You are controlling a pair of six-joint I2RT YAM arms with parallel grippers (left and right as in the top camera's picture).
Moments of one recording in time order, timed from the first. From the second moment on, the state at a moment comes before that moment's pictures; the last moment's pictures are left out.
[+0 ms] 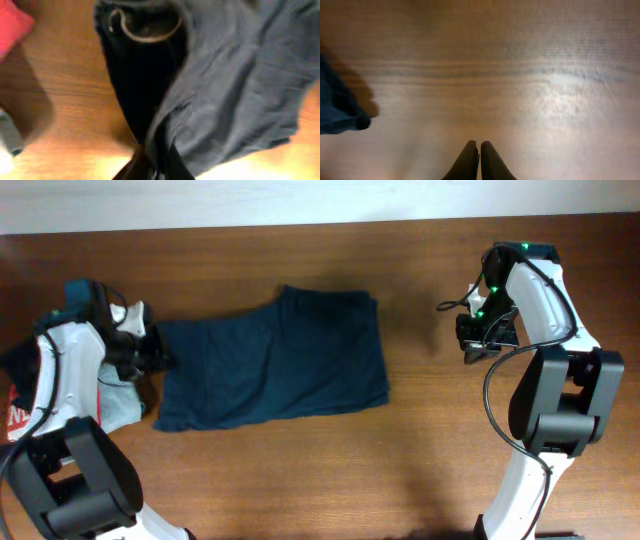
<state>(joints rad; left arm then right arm) 0.30 1.83 1.50 -1.10 0.40 -0.04 -0.11 2.15 1.82 -1.45 -0.10 -0.03</state>
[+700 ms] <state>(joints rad) 0.04 1.83 1.71 -1.12 0.72 -0.02 0.06 2.15 1.65 -1.20 -0.15 -0.04</state>
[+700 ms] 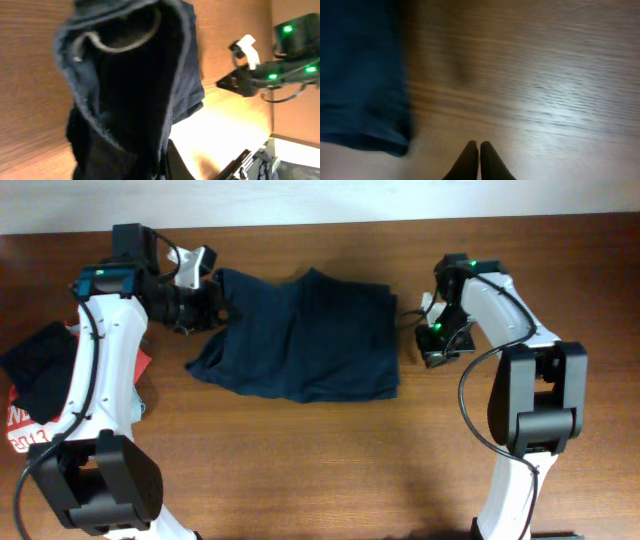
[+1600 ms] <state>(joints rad) 0.02 1.83 1.71 -1.19 0.36 -0.02 0.18 2.16 1.75 -1.04 -0.32 -0.08</state>
